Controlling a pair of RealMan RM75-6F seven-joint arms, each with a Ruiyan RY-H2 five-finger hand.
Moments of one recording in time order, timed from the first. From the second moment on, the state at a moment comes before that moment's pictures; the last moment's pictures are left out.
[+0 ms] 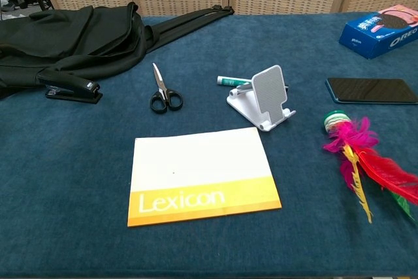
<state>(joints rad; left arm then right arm) -0.39 -1.20 -0.13 -1.67 1.22 1.02 0.36 0.05 -1.21 0.04 -1.63 -1.60 1.56 -0.17</state>
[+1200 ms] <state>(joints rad) -0.63 -1.42 -0.16 -1.37 0.93 0.86 0.42 0.05 -1.22 0.03 -1.62 -1.60 1.54 -0.19</state>
